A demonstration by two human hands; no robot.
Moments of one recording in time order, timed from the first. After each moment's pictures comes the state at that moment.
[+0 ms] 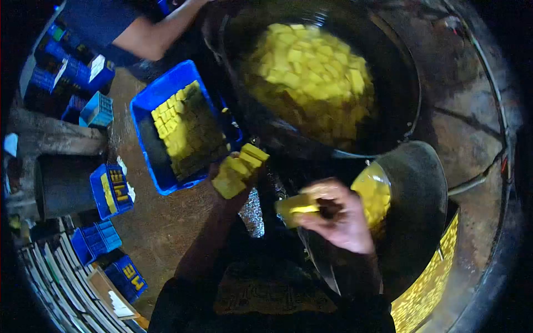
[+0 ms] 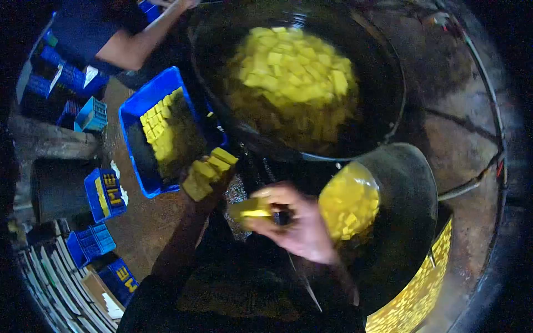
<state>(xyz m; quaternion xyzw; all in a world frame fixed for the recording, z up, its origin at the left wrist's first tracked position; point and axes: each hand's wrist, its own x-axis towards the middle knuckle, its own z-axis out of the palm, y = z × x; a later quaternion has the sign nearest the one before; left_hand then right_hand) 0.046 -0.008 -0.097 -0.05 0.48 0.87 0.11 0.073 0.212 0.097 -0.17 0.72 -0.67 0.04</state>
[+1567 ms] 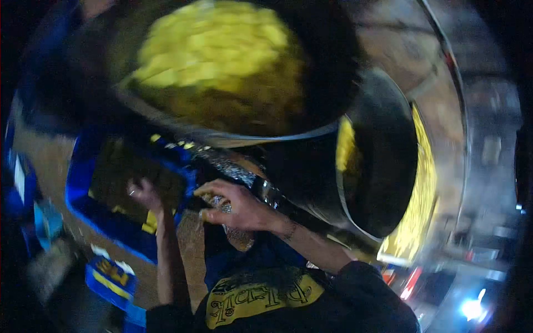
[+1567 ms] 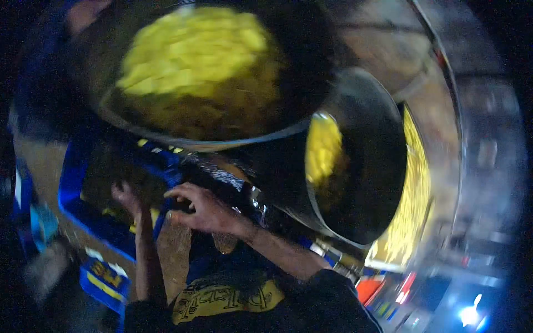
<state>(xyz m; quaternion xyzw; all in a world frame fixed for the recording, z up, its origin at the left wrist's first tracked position) -0.089 -0.143 -0.223 -0.17 0.82 0.54 -0.13 0.012 0.076 -0.003 0.05 0.79 -0.59 0.17</state>
